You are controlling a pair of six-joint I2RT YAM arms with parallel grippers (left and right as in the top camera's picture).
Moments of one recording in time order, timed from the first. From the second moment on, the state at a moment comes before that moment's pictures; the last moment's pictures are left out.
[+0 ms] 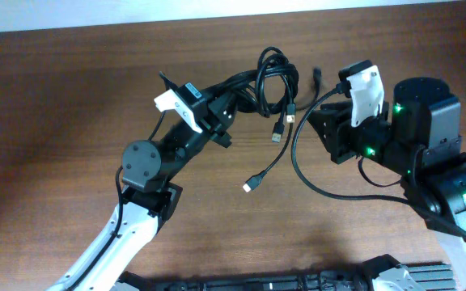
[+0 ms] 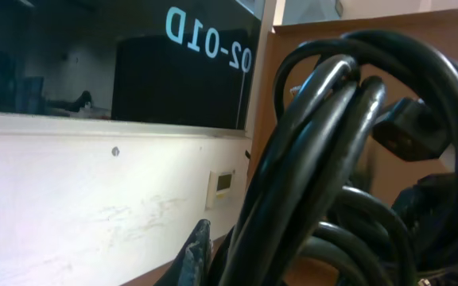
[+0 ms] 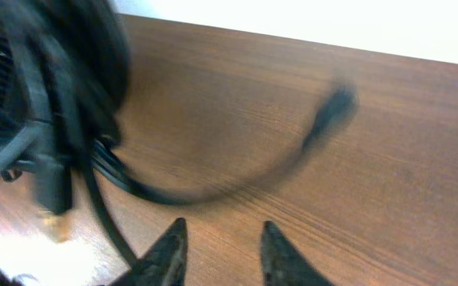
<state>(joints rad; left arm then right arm) -0.48 1.25 0.73 0.92 0.40 -0.28 0.28 1.06 1.37 -0.91 -0.30 0.08</state>
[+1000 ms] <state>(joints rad) -0.49 1.25 0.73 0.92 0.73 0.10 0.28 0.89 1.36 -1.04 -0.57 -0.47</state>
